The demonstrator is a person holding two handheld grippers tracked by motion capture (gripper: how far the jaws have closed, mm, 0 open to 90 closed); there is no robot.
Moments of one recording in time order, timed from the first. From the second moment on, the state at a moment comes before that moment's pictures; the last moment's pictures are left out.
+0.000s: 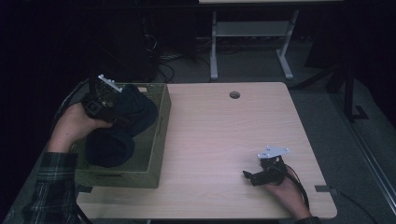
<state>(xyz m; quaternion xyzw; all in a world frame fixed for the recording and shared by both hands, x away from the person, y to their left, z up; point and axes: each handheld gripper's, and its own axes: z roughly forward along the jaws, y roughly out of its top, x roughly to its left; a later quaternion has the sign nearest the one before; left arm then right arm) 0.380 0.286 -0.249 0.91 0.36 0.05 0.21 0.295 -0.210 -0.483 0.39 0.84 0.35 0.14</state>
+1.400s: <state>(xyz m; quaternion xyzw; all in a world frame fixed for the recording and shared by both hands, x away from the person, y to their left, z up) 0.377 0.186 -0.204 0.93 0.28 0.06 0.24 0.295 -0.210 -0.483 0.39 0.84 0.35 0.14</state>
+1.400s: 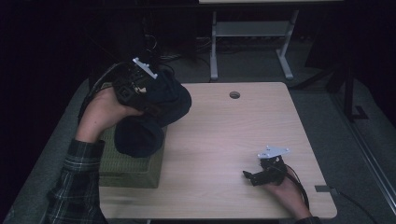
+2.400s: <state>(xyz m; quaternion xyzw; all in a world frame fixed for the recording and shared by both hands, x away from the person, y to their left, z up) 0.389 0.076 -0.243 0.95 0.21 0.02 0.21 0.295 -0.210 -0.482 0.39 0.84 0.35 0.14</state>
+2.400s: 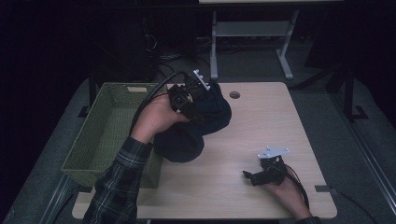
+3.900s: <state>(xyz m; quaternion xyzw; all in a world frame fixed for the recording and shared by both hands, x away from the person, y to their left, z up) 0.414 -0.040 -0.364 0.96 0.20 -0.03 0.20 0.295 -0.210 -0.482 0.39 0.84 0.35 0.14</state>
